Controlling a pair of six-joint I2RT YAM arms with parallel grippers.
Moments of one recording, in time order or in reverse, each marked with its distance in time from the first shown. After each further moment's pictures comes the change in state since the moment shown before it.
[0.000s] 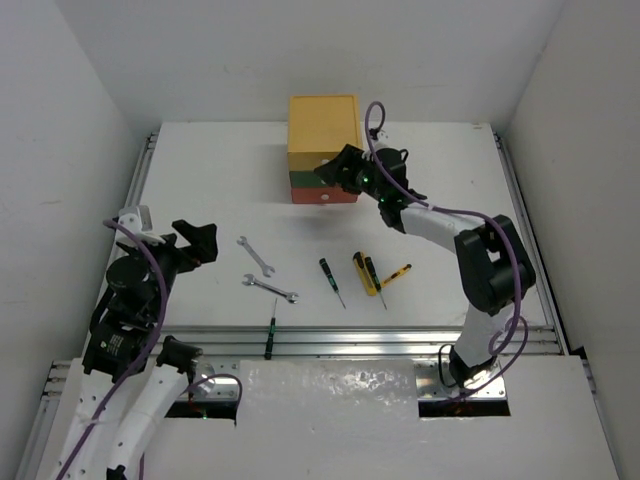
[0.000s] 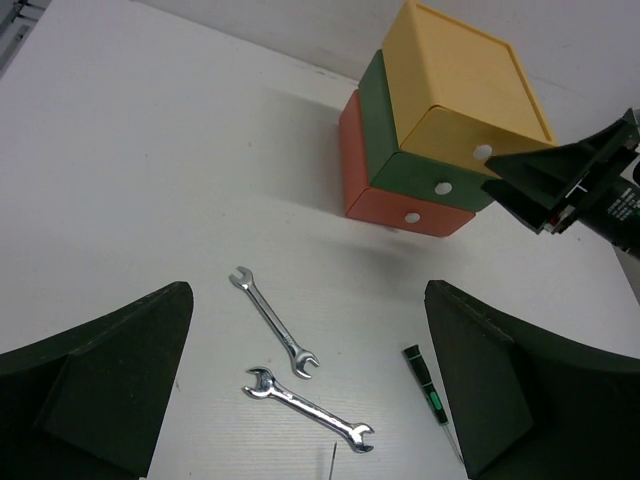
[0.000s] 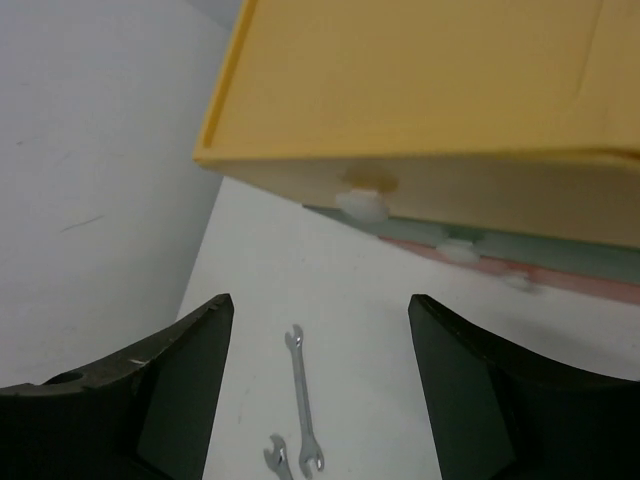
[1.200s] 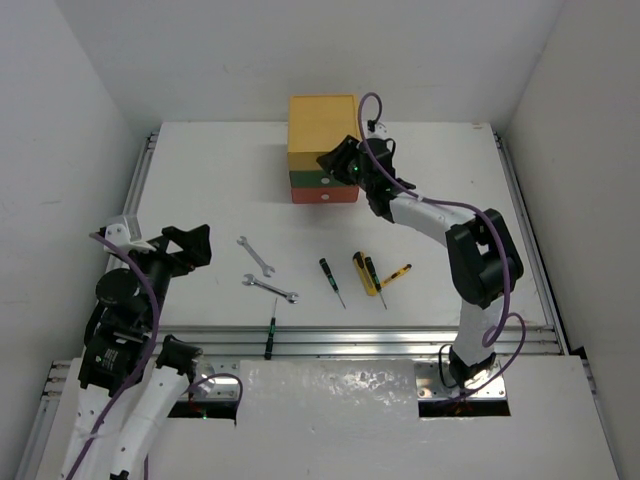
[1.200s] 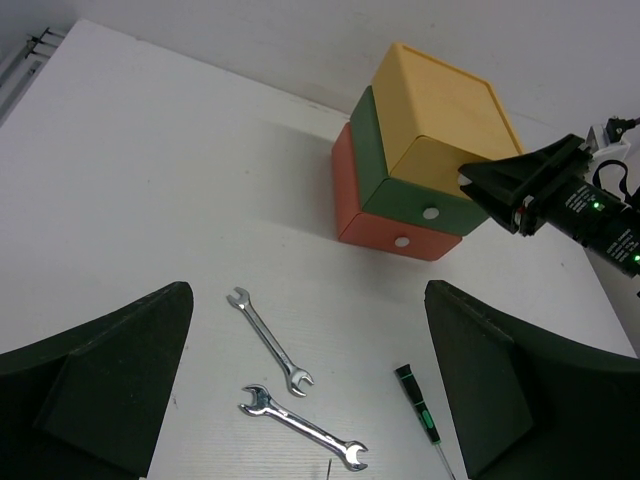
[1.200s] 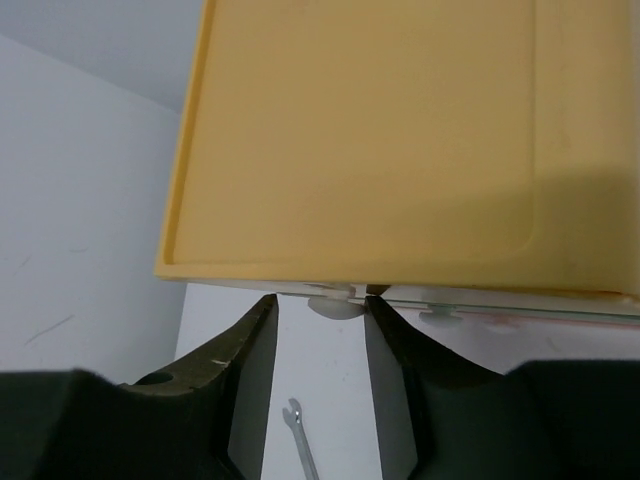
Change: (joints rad) left arm 0.019 -0.078 -0.004 0.008 -0.007 0.000; right arm 0.049 0.113 0.201 -0.141 0.255 0.081
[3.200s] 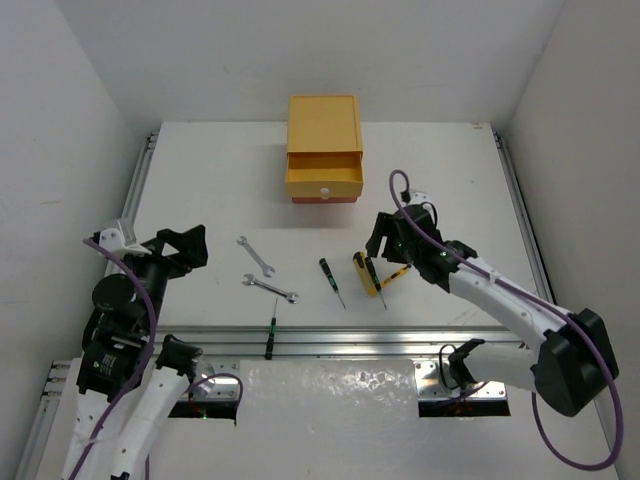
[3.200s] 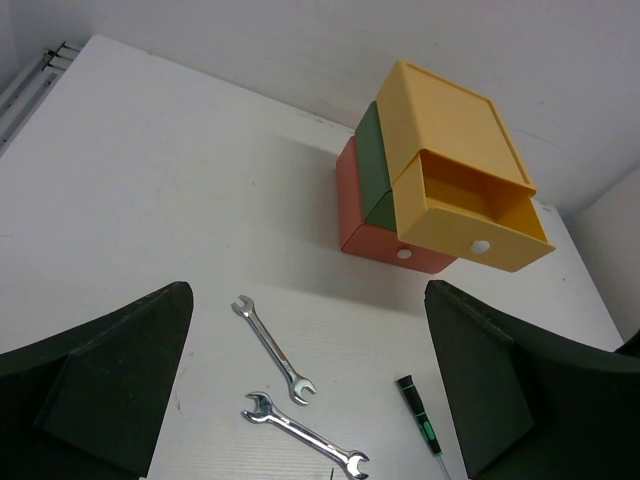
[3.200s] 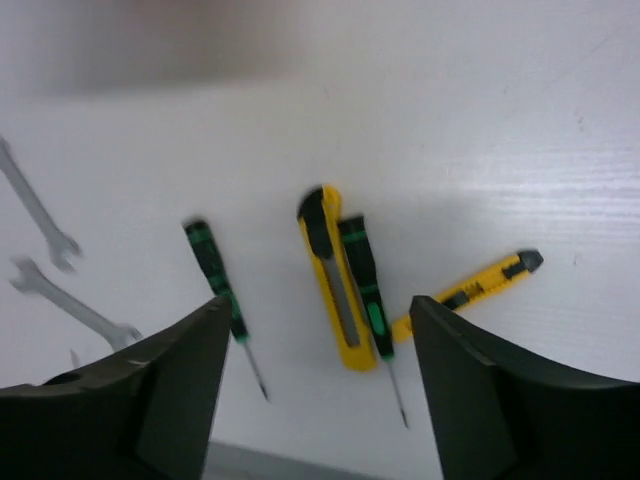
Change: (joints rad) left arm 0.000 -0.028 0.000 -0.002 -0.028 -0.001; right arm 0.076 -0.731 -0.565 -0.603 0.213 -0.199
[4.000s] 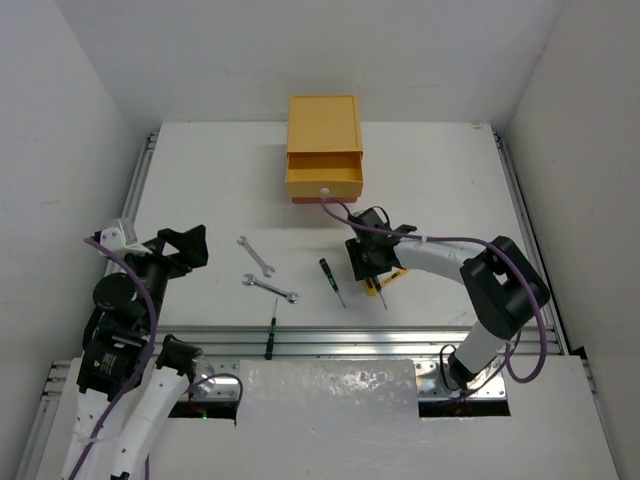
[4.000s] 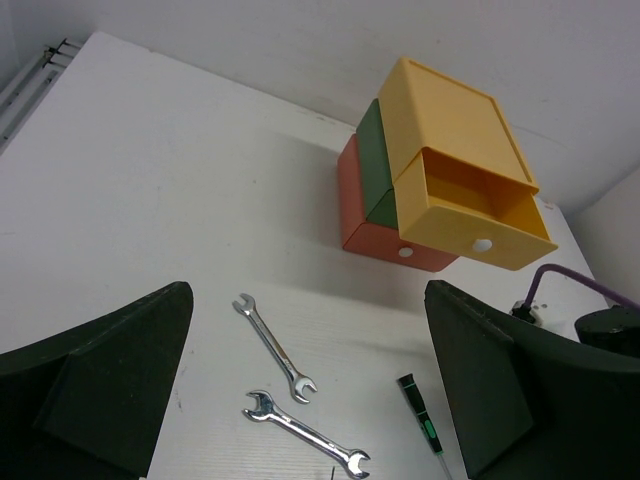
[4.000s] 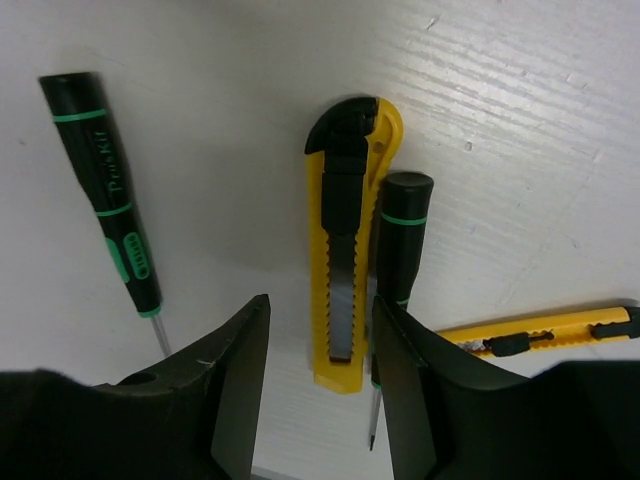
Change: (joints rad) left arm 0.000 0.005 0.000 -0.002 -0.001 0.000; right arm 0.085 0.482 0.172 -0.104 -0.136 -0.302
